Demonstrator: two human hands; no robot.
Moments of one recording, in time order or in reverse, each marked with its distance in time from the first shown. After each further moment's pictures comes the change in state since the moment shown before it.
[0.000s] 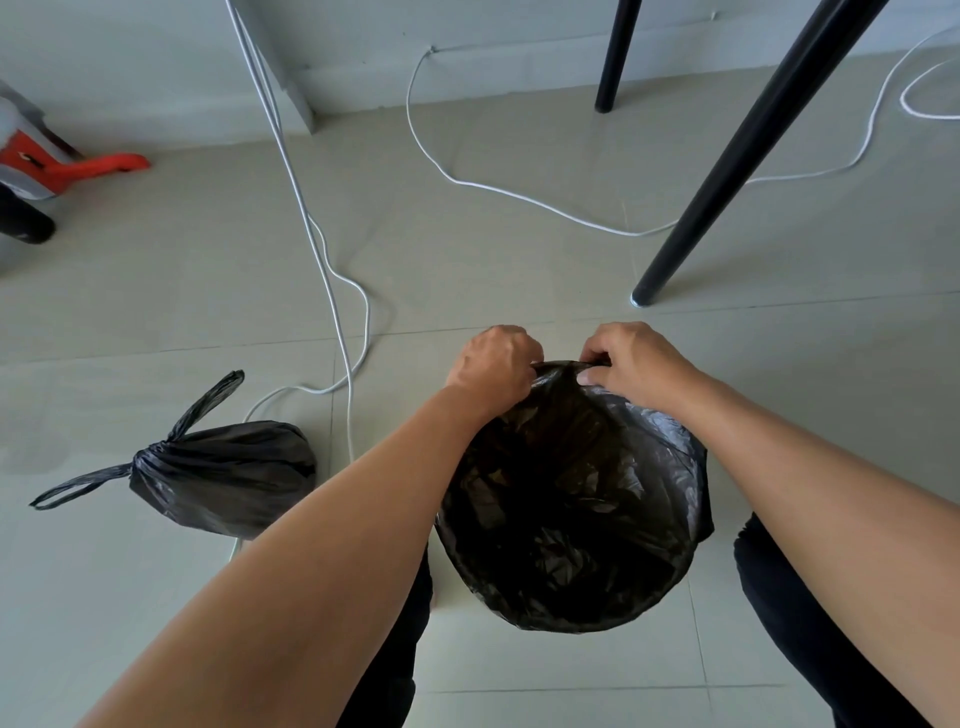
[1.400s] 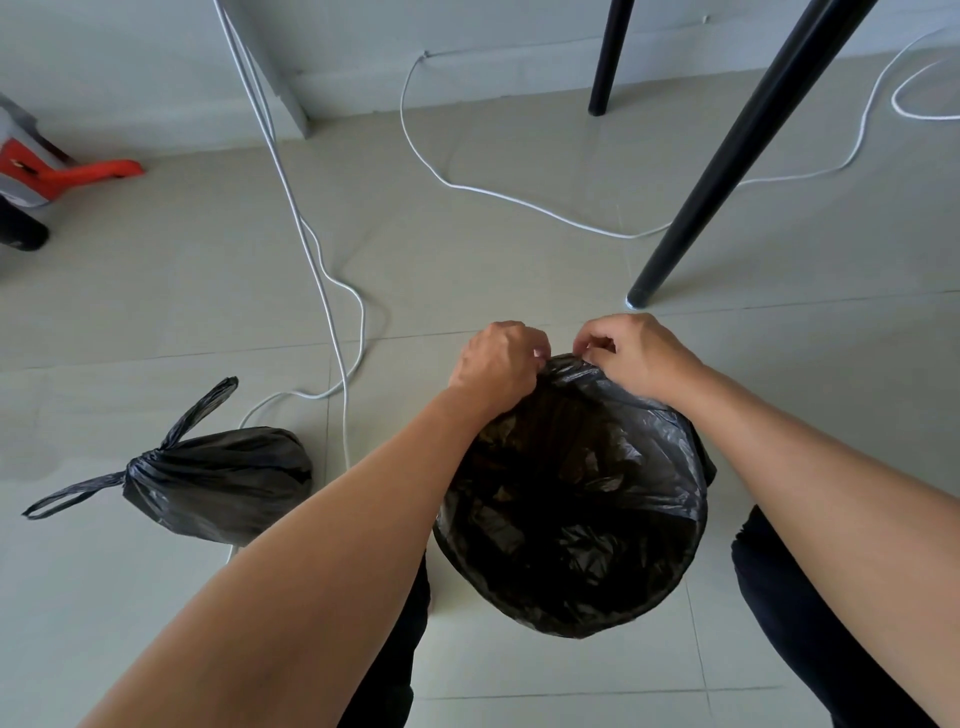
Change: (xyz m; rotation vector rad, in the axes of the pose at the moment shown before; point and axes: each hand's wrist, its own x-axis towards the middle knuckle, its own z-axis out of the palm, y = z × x) left_hand 0.007 0.009 -0.001 -0.132 0.046 -0.048; right_hand 0.002 0.005 -0.008 0.163 0.102 -0.012
